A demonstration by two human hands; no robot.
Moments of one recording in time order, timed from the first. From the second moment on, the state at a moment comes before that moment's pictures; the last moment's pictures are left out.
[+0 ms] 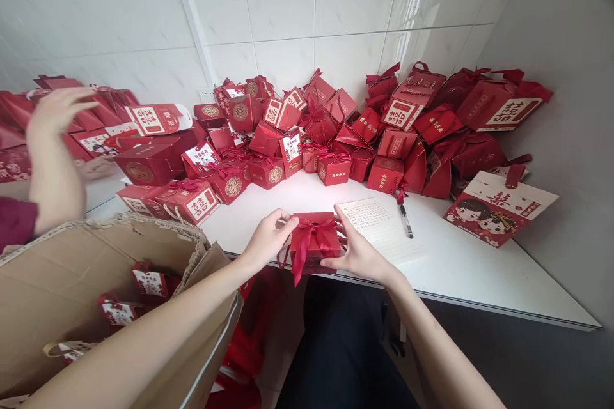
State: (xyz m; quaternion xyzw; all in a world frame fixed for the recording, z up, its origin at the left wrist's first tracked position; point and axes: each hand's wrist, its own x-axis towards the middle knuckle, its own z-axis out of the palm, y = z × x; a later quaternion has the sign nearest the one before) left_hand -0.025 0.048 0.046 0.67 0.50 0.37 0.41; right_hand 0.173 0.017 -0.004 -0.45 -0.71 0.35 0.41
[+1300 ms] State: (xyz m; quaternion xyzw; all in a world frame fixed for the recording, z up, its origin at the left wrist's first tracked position) left_hand -0.039 -0.024 0.119 0.86 0.24 0.43 0.10; right_hand 0.161 -0.057 0.063 -0.45 -0.67 0.21 0.54
